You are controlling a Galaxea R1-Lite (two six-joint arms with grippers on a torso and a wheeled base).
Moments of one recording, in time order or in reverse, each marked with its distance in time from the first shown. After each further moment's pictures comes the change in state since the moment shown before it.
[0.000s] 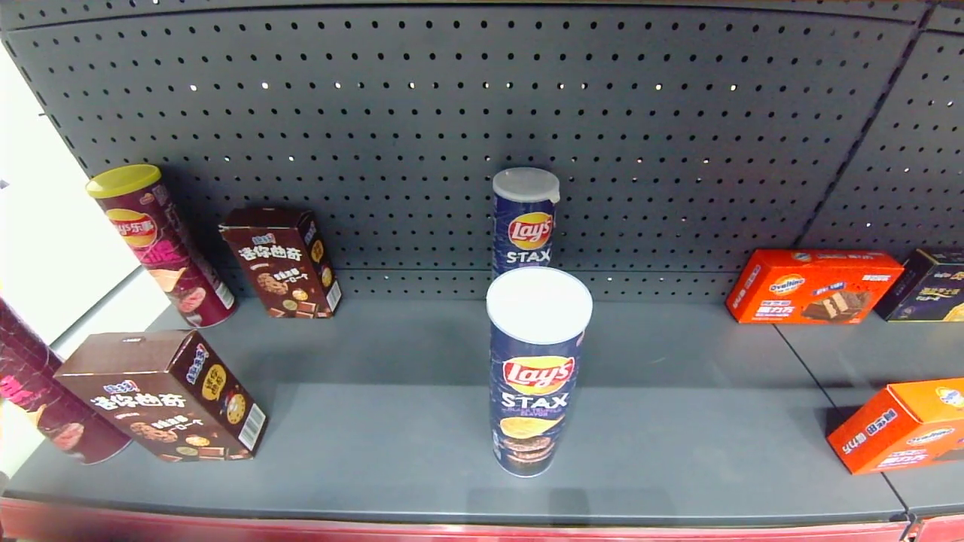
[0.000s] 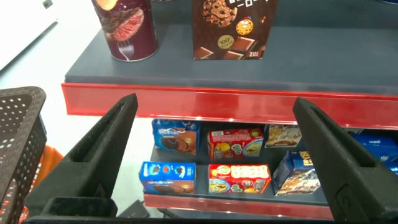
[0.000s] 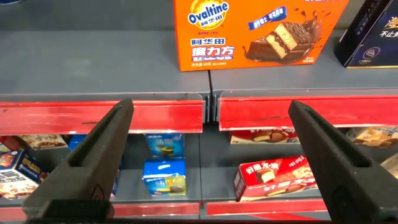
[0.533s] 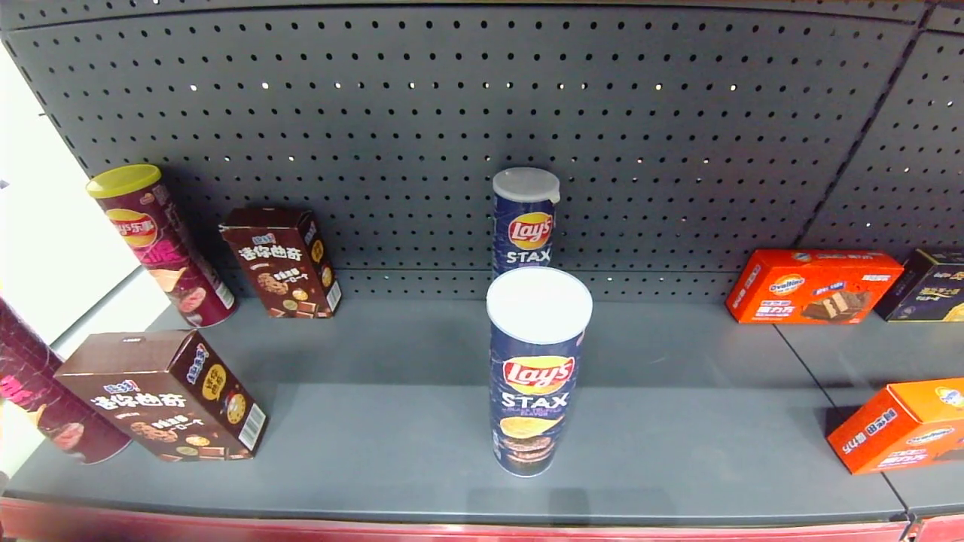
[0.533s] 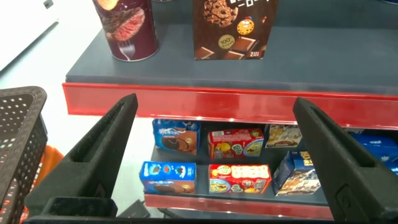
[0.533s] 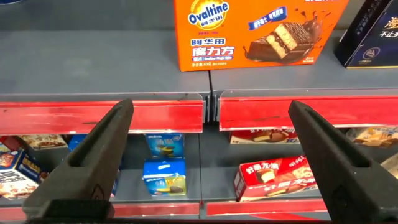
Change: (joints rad) left arm 0.000 0.000 0.000 0.000 0.001 0.000; right arm 0.000 0.000 0.000 0.000 0.000 0.001
